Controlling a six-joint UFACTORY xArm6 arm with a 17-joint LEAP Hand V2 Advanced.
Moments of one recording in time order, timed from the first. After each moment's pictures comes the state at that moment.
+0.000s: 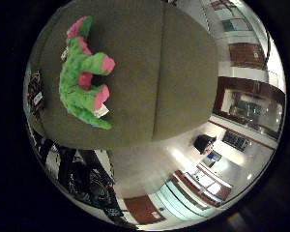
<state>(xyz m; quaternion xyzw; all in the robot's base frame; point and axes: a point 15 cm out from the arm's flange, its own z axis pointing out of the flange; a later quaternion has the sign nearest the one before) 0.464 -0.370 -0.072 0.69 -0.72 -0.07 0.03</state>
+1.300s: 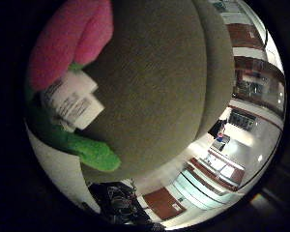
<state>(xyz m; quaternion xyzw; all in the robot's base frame) 0.449 -0.404 -0.158 0.61 -0.79 -0.01 0.02</state>
